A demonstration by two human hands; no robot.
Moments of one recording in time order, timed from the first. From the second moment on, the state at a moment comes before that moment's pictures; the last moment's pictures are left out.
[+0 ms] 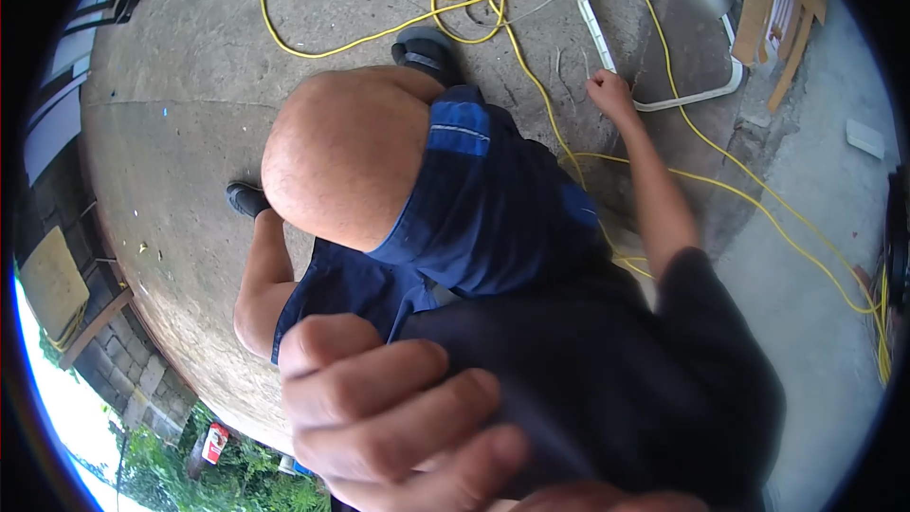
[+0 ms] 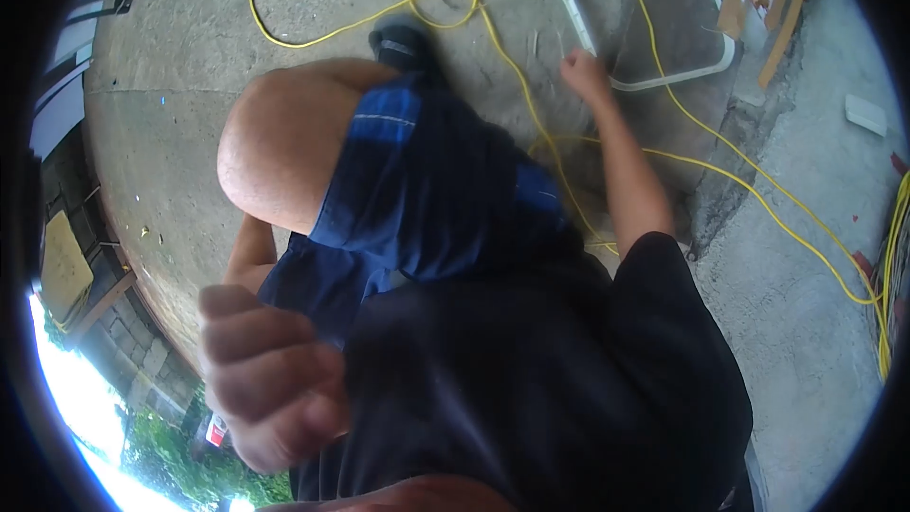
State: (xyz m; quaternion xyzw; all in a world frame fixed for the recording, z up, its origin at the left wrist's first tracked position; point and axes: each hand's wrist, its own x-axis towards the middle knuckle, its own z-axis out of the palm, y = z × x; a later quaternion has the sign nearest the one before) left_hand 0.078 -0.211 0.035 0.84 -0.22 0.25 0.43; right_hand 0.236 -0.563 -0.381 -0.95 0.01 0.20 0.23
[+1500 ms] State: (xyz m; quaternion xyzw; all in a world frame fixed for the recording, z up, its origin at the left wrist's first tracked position) left_hand -0.006 -0.026 -0.006 0.84 0.25 0.09 0.47; right_hand 0.198 -0.293 -0.003 -0.81 -0.28 -0.14 0.50
